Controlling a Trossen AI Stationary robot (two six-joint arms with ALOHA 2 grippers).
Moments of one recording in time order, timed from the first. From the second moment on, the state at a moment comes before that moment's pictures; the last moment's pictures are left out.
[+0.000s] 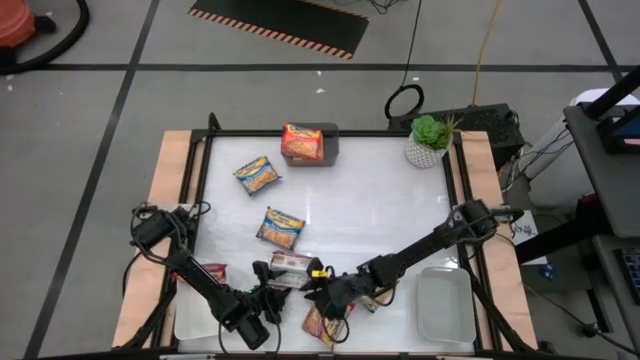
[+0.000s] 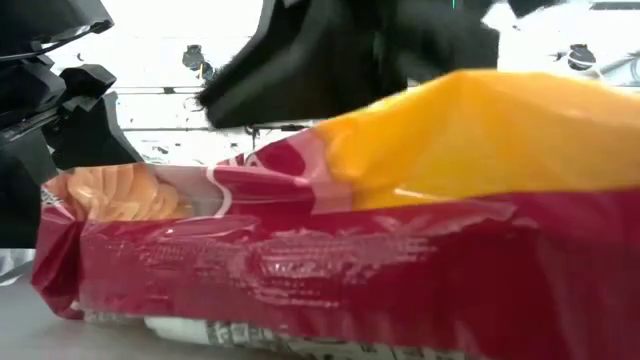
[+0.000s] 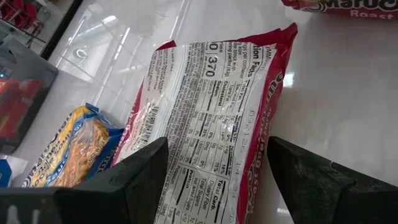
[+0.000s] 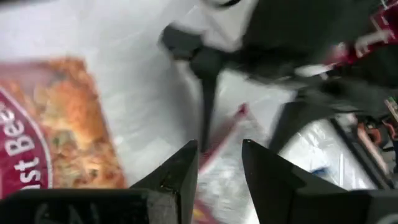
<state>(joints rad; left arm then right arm) -0.82 2.01 1.08 -0.46 -0.94 -0.72 0.45 2.01 1.25 0.20 0.29 -0.58</state>
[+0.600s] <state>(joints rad) -0.82 2.01 1.08 -0.46 -0.94 -0.72 0.43 2.12 1.25 0.18 0.33 -0.64</state>
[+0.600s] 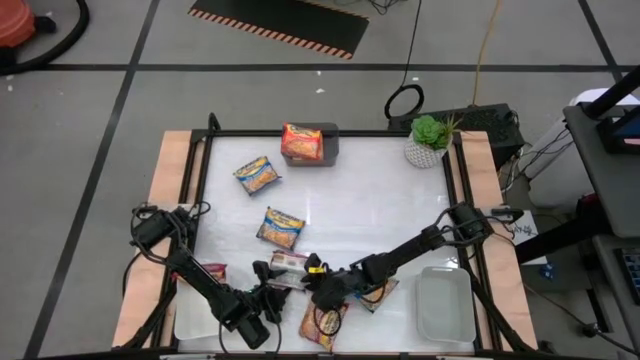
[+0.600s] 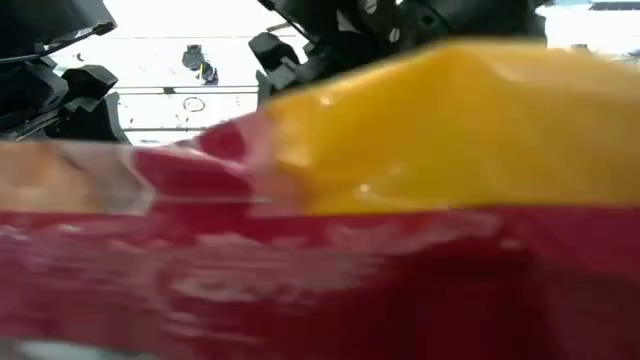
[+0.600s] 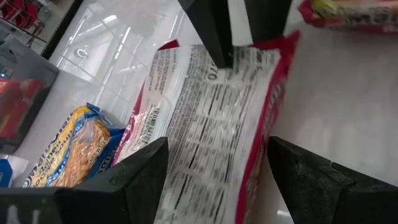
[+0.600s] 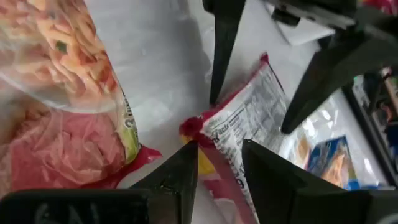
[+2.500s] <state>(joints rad) -0.75 2.01 1.08 -0.66 -0.96 -0.96 0.39 1.99 1.25 0.25 0.39 -0.22</state>
